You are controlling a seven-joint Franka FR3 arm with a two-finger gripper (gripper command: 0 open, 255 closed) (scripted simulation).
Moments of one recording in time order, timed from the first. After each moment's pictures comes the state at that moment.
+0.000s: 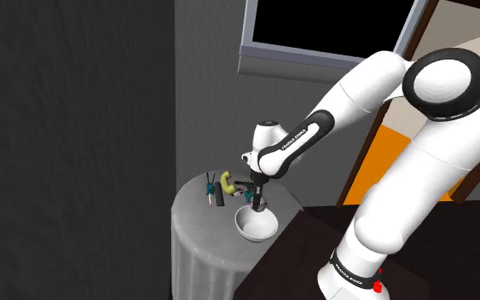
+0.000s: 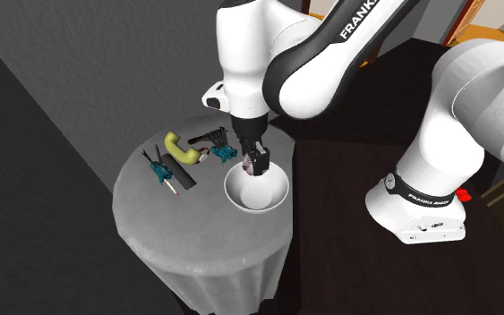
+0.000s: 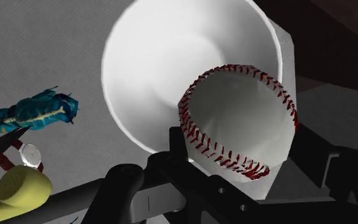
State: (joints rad) arm -0.04 -0.15 -0.02 -2.75 -0.06 2.56 -0.54
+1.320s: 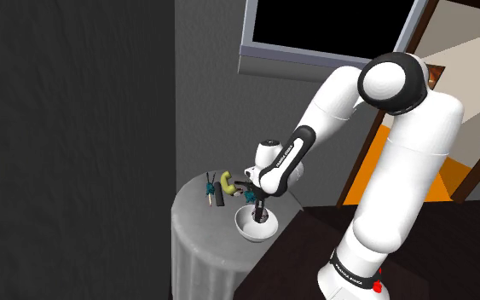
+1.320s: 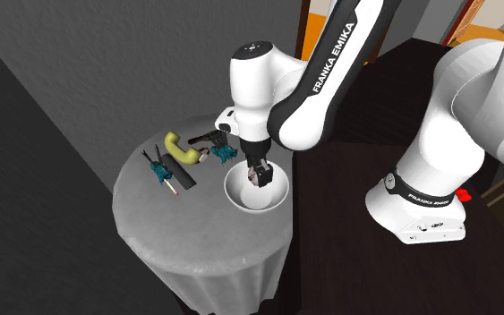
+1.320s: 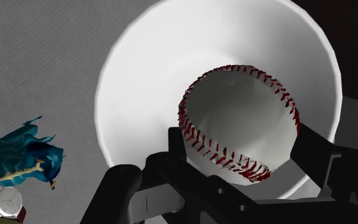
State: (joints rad) arm -0.07 0.07 -0.06 -2.78 -0.09 2.82 -0.57
